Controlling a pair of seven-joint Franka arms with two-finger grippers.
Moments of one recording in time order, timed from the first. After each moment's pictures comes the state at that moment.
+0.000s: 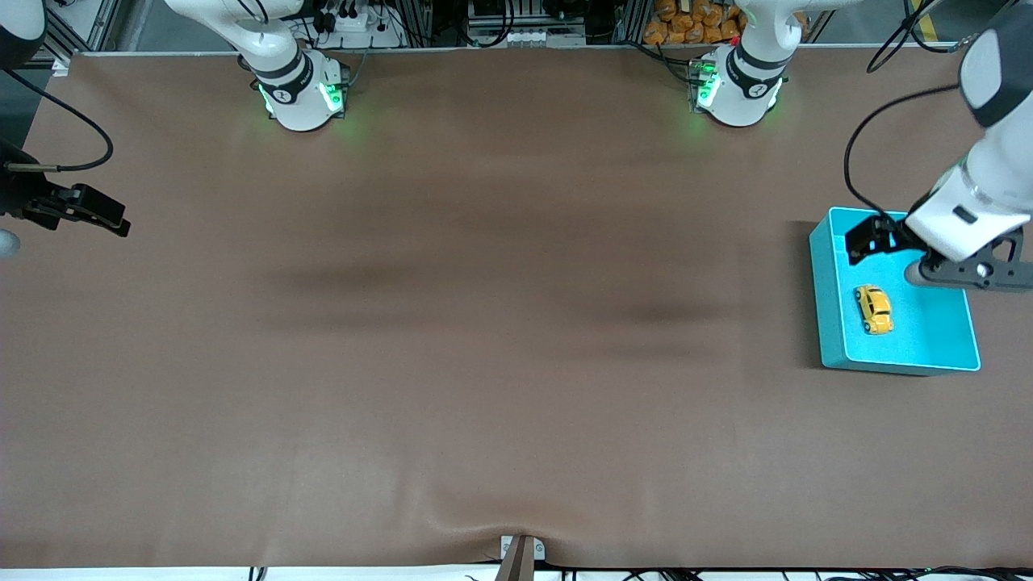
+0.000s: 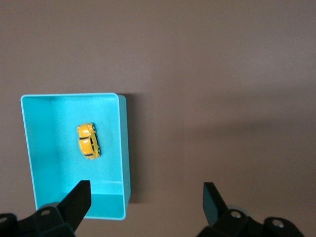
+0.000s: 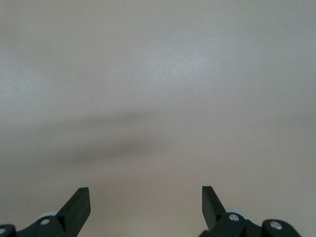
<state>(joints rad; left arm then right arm) -0.01 0.03 -0.08 -1.67 0.06 1.70 0.01 0.01 0.02 -0.04 -1.58 -0.04 1.55 0.07</state>
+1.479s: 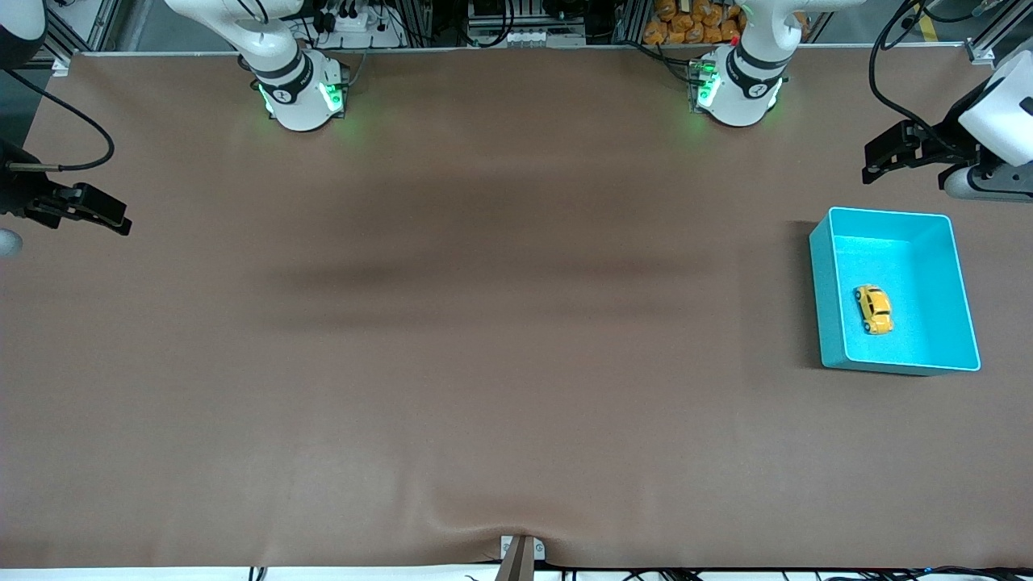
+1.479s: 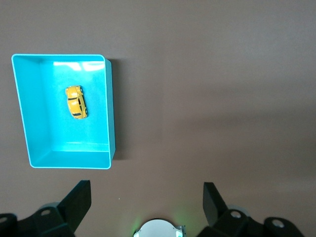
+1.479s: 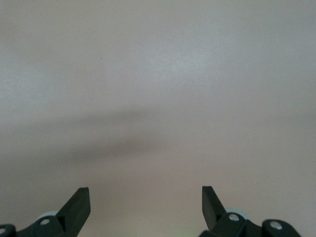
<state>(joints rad) -0.03 -0.02 -0.07 -1.52 -0.01 1.42 -0.01 0.01 0.02 -0.04 -1.58 -0.04 1.54 0.07</state>
